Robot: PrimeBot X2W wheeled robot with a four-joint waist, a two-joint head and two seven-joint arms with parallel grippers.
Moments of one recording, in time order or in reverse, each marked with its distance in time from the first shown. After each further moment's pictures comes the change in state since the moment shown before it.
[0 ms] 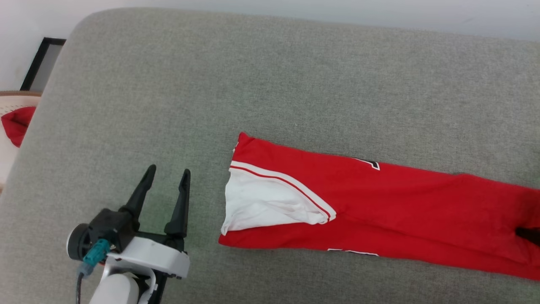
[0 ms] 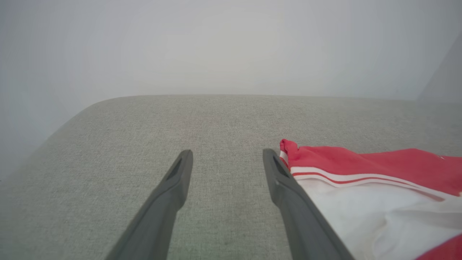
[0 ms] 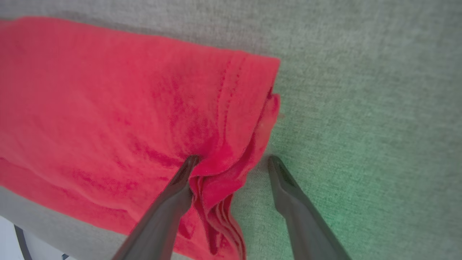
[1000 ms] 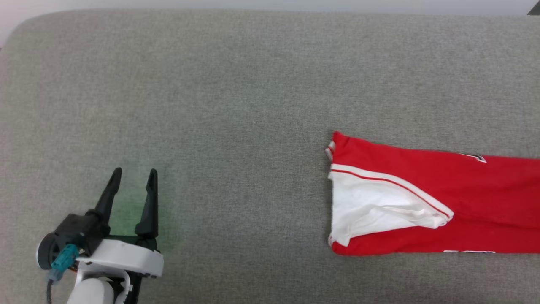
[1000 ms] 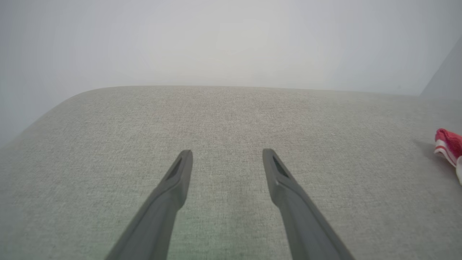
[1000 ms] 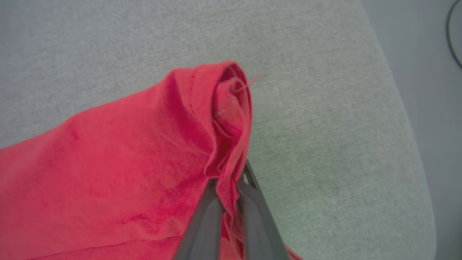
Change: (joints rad) left arm 0.028 -0.062 0.195 0.022 0.075 -0.077 0.000; right arm -0.014 -0.003 -0.397 0.153 -0.183 0.001 -0.241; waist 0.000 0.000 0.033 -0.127
